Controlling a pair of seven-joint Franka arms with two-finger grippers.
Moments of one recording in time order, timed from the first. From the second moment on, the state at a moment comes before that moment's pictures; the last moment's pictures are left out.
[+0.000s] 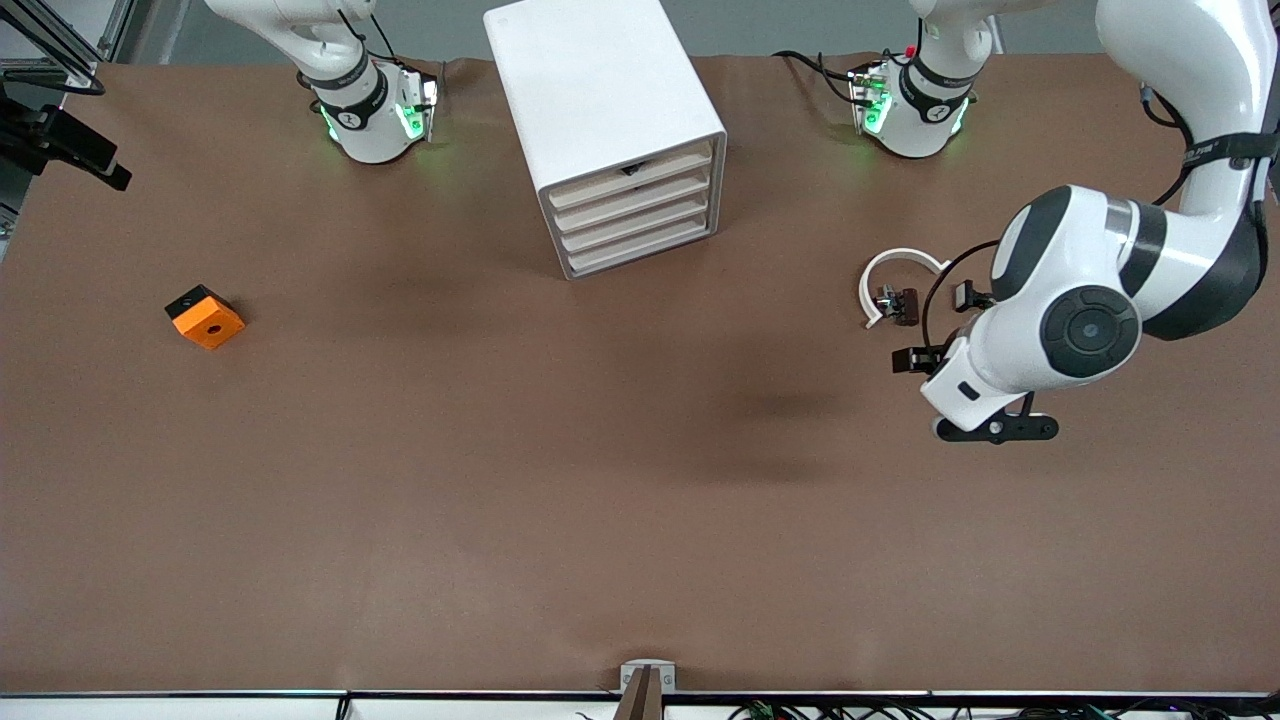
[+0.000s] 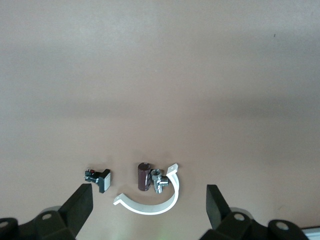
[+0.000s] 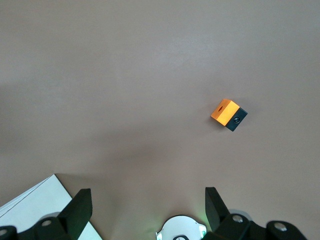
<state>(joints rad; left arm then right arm) 0.10 0.41 -0.42 -1.52 0.19 1.61 -0.34 -0.03 -0.20 -0.04 -1.65 0.01 1.40 0.15</state>
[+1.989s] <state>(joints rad) -0.06 -0.07 -0.02 -1.61 0.01 1.61 -0.12 -0.01 -0.20 -0.04 -1.61 0.03 1.39 -0.01</state>
